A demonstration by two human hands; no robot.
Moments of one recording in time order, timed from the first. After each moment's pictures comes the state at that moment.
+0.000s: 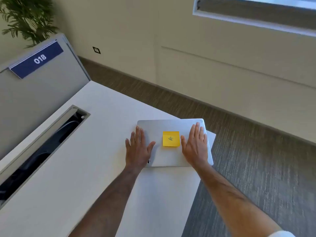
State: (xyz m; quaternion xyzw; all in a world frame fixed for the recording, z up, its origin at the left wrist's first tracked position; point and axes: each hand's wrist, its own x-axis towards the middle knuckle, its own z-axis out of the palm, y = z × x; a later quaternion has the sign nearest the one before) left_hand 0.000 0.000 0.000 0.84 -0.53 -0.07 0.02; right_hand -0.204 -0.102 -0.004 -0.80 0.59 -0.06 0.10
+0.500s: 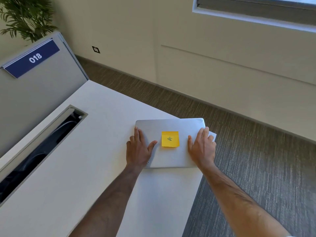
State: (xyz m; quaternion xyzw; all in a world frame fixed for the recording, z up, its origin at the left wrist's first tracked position) left_hand -0.001 -0.017 -0.008 0.85 -0.52 -0.04 -0.04; right_hand -0.223 -0.116 -0.001 -0.75 0.66 0.02 0.06
